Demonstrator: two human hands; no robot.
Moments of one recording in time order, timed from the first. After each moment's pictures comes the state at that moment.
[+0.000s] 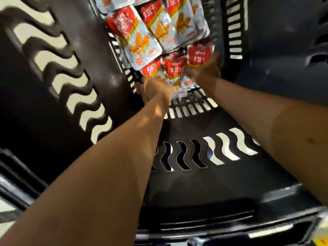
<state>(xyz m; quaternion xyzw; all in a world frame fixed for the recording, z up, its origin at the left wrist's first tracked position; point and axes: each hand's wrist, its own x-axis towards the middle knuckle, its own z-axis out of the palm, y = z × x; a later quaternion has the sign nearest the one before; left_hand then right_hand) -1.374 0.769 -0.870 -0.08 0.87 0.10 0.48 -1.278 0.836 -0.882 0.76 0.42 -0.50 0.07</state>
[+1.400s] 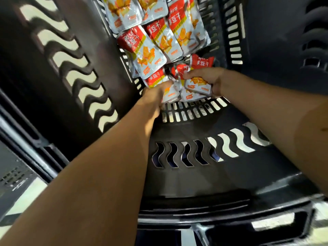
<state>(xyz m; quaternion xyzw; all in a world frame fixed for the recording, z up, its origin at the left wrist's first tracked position) -1.407 0.772 -0.834 -0.19 0.74 0.20 0.61 -1.281 0.866 -0.844 0.64 0.19 -0.72 0.19</state>
